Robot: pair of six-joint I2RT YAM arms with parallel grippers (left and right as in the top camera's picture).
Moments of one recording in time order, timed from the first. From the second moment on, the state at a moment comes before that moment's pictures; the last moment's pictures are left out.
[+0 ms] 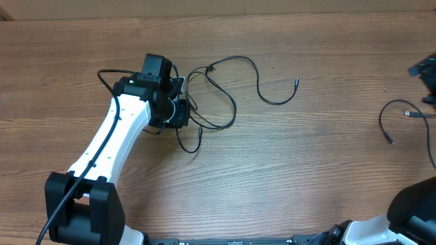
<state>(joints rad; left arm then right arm) -0.22 1.68 1.31 -0.97 0.27 -0.15 -0.58 1.71 1.65 -1.02 -0.24 0.40</state>
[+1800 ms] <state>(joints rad) -0.21 1.37 1.31 -0.94 0.41 0.16 0.40 1.72 1.12 -0.39 -0.39 0.50</state>
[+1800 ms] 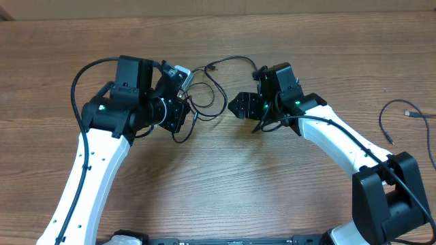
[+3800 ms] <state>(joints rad) 0.68 1.33 1.32 -0.96 0.02 -0.41 -0.21 1.09 0.82 -0.32 -0.19 0.36</state>
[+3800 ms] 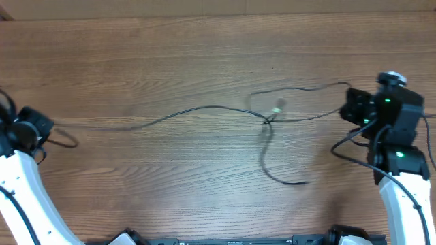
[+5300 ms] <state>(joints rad) -0.14 1.82 1.32 -0.52 0.52 -0.14 0.05 1.29 1.25 -0.41 -0.25 0.23</state>
